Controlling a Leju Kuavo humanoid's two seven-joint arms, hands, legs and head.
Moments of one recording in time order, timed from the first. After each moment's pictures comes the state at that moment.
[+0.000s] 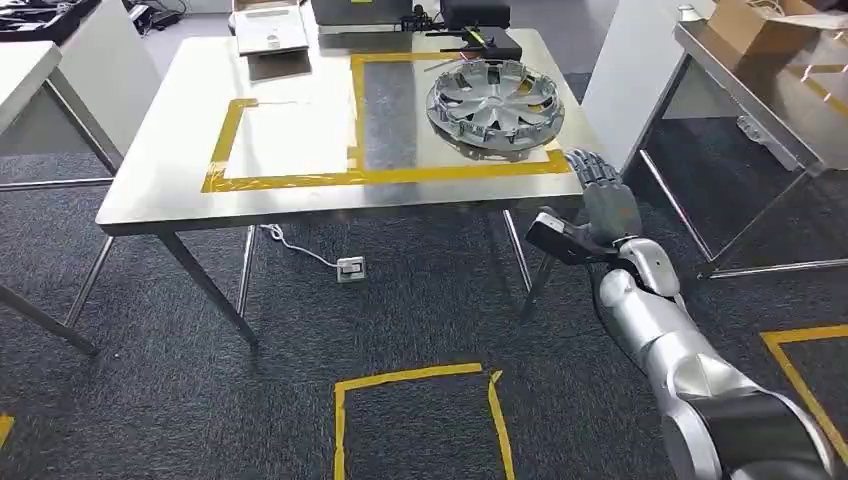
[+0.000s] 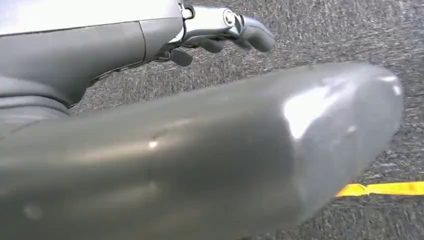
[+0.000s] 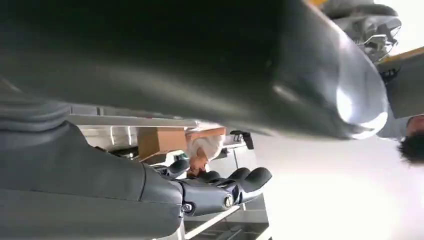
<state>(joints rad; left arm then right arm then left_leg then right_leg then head) -0.10 -0.12 -0.03 -0.19 -0.16 0.54 -0.29 -0.74 -0.20 0.02 -0.53 1.03 -0.45 -0.44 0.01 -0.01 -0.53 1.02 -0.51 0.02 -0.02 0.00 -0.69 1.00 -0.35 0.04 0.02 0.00</state>
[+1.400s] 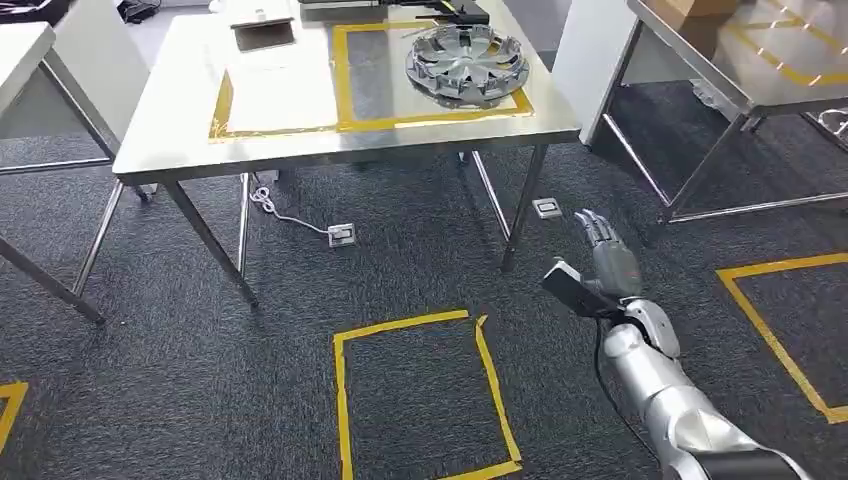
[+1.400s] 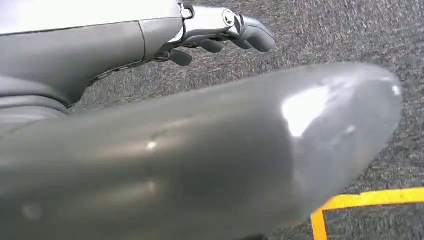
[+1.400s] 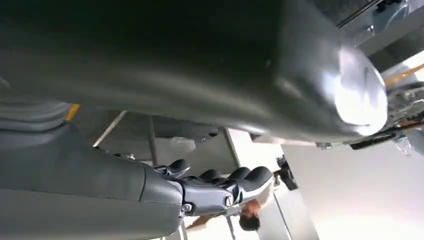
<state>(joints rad) -0.09 -0.11 -0.03 -0.19 -0.15 0.53 -0.28 -0.53 -0.19 -0.09 -0.56 0.84 -0.40 -0.55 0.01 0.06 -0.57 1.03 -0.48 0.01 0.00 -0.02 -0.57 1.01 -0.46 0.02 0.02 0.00</state>
